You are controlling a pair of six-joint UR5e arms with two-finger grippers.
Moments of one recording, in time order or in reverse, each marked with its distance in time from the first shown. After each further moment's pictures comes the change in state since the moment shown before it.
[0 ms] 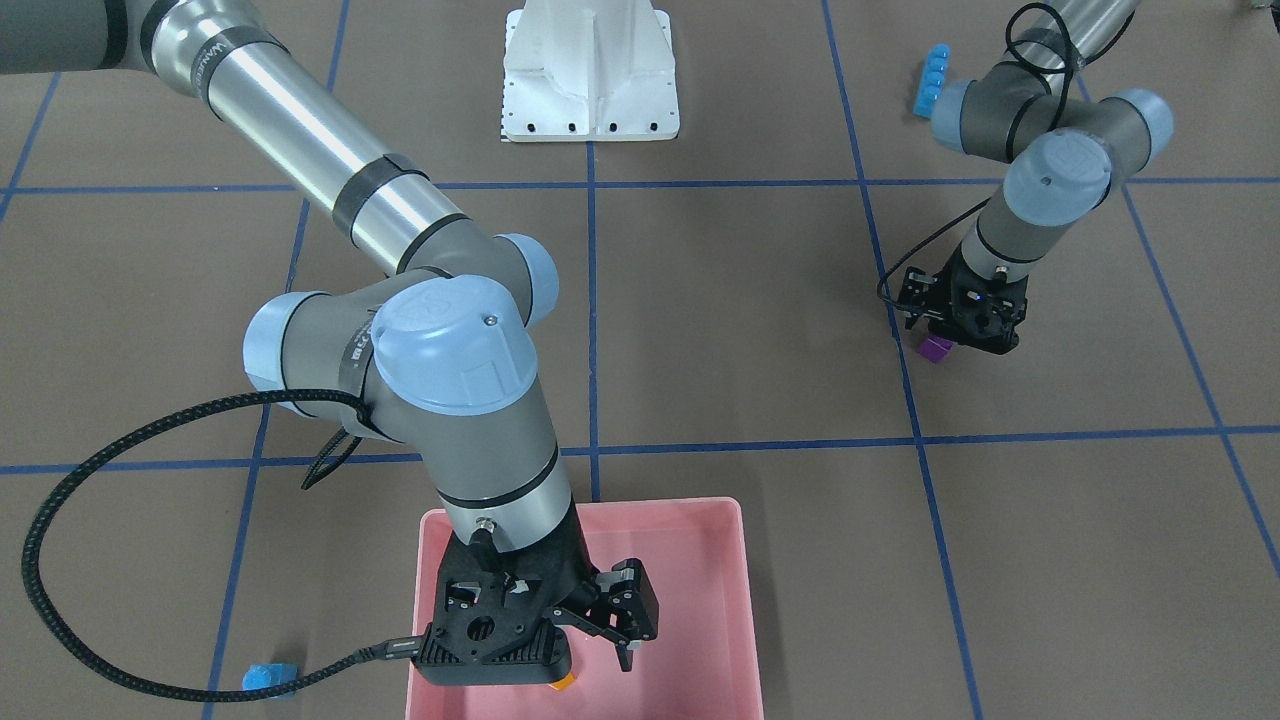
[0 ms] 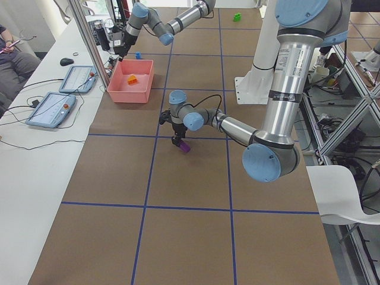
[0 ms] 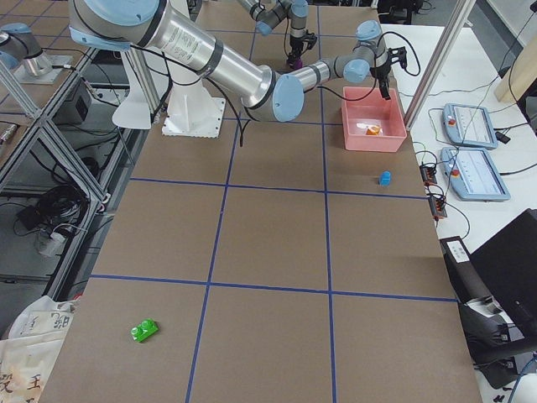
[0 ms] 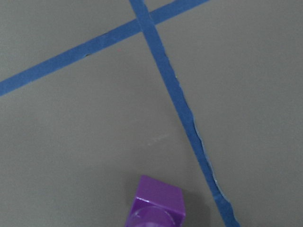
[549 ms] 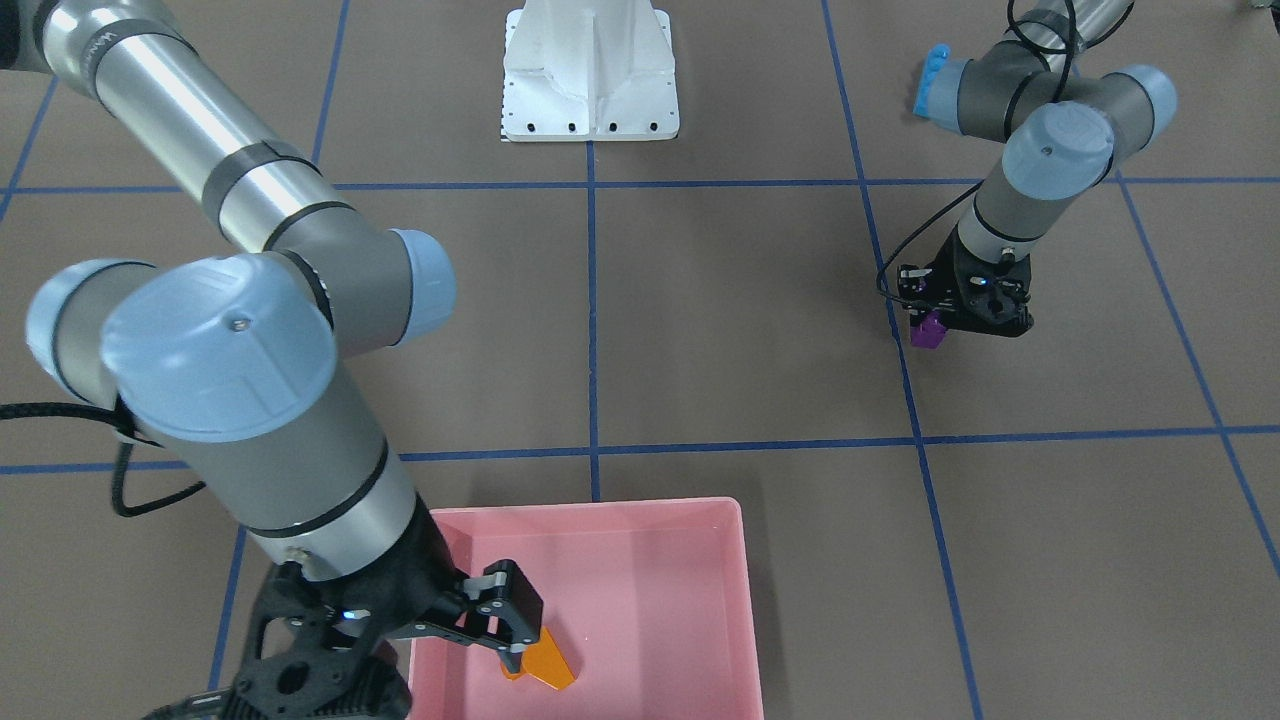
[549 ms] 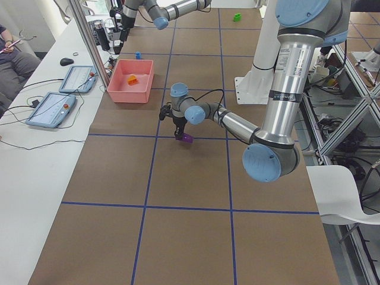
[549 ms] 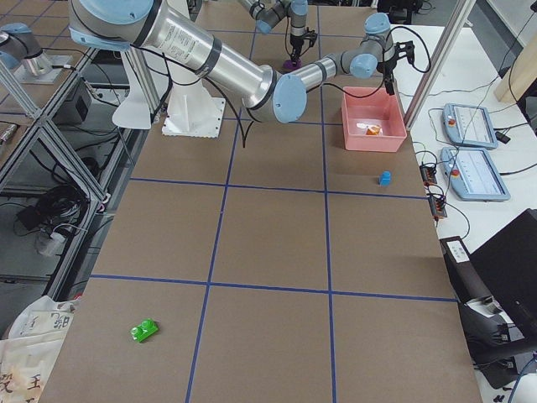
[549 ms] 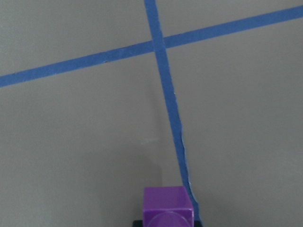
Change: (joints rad) left arm -0.013 -0.025 -0.111 0.120 -0.003 -0.179; right arm 0.136 -0.145 0.248 -0.225 0.198 -0.241
